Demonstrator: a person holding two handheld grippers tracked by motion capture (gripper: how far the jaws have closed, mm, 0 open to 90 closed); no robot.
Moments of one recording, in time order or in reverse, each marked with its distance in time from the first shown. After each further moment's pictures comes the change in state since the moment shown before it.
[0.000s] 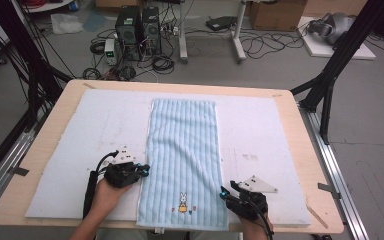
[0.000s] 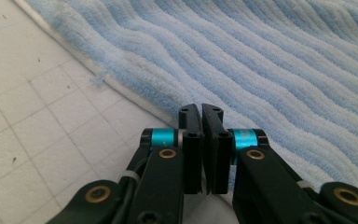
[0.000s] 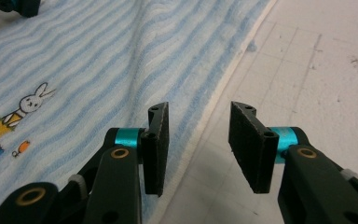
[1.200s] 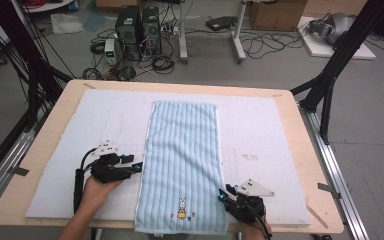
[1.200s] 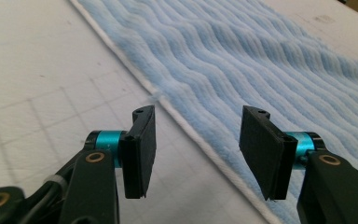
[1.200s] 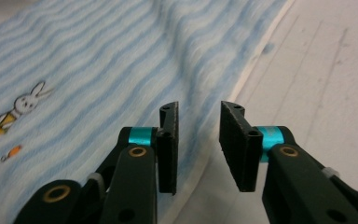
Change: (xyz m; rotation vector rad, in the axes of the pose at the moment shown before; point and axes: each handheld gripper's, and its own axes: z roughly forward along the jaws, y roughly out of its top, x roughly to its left) left arm 0.024 -0.003 -0.017 -0.091 -0.033 -0.161; right arm 0.006 -0.004 -0.002 -0.021 0.020 -0.024
